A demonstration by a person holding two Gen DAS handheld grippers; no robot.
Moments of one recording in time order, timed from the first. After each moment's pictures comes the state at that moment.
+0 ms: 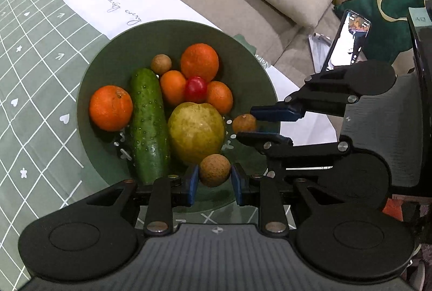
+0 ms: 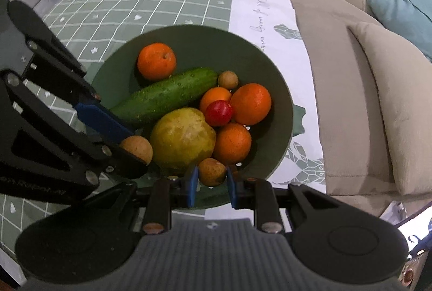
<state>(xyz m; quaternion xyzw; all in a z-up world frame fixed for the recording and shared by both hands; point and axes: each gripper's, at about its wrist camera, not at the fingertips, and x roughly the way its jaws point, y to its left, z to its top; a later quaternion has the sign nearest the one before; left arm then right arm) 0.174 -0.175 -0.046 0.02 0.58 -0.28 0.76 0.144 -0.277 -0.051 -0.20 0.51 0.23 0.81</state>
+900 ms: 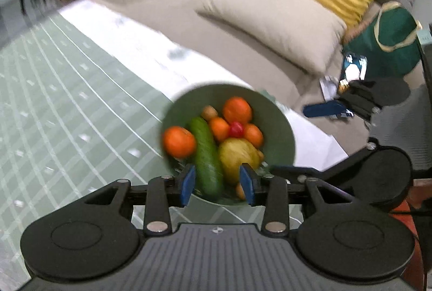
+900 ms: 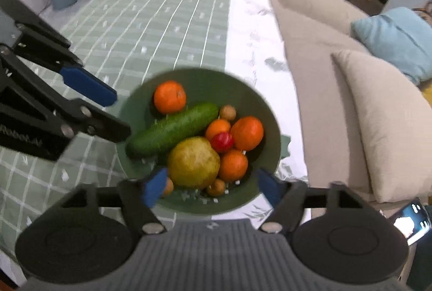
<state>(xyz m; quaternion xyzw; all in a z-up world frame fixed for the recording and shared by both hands) 0.129 -0.115 0.030 0.04 0.46 -0.23 0.86 0.108 -0.262 0.013 -0.18 0.45 0.19 0.86</state>
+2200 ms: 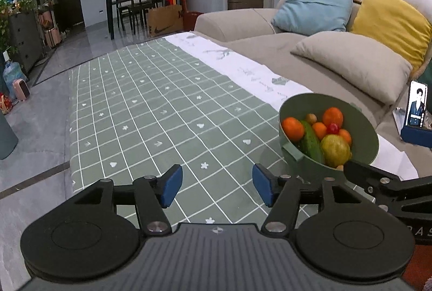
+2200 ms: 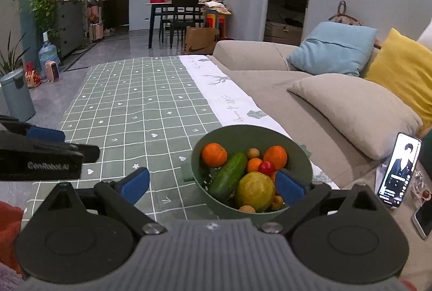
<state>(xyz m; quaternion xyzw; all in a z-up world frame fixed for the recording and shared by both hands) 0.042 -0.020 0.005 0.03 0.36 -0.05 0.93 -0.013 -0.180 0.017 -0.04 0.29 0.07 0.95</state>
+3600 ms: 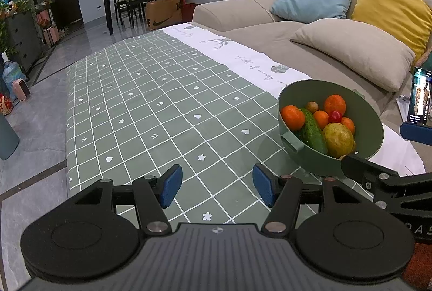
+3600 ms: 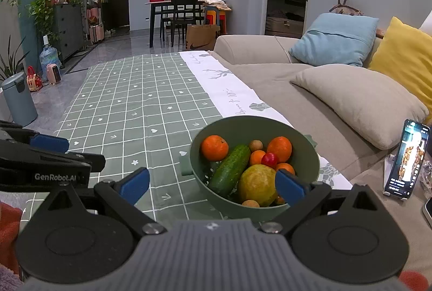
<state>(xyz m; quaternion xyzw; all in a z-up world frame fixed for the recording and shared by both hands) 0.049 -0.030 -0.004 0.05 0.38 -0.05 0.92 -0.005 -0.188 0.001 -0.02 0.30 0.07 0.95</state>
